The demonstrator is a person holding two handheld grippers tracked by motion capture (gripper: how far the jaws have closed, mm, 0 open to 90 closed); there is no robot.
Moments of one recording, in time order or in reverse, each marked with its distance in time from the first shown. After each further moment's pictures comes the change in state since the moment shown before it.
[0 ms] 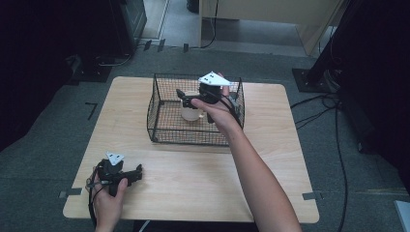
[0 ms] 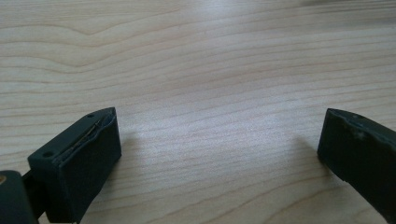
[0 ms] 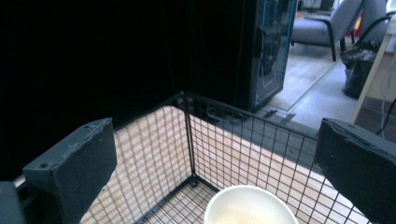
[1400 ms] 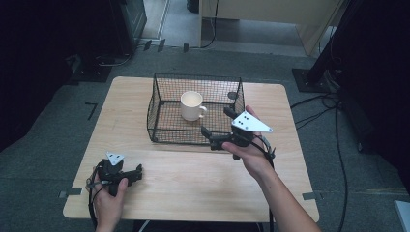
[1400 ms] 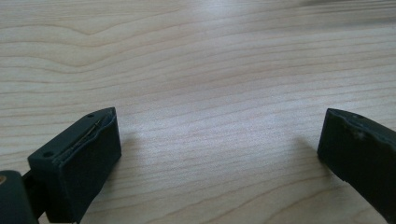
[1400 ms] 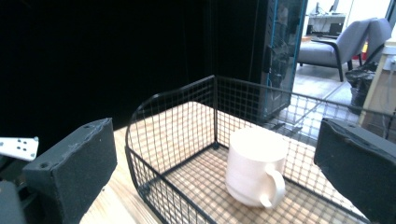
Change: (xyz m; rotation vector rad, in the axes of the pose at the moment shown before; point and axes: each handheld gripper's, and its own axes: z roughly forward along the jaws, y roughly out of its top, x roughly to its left) left arm 0.000 0.000 0.000 -0.001 0.000 -0.002; right arm 0.024 -0.044 -0.142 -0.077 0.050 -0.030
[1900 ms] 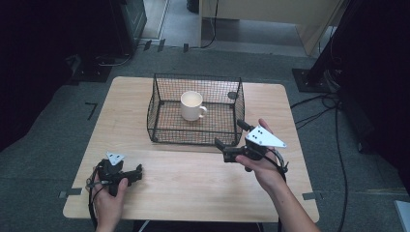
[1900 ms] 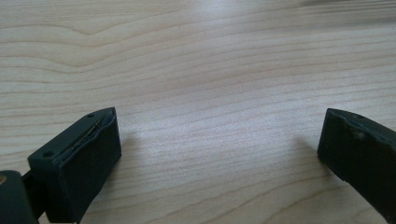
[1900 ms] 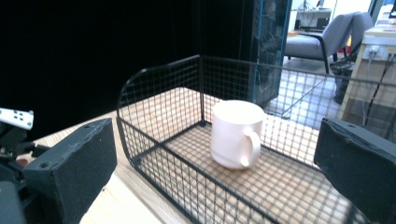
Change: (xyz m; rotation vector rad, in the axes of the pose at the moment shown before) left arm 0.000 0.000 0.000 0.000 0.000 0.000; right arm -0.009 -0.027 -0.040 0.017 -0.045 0.006
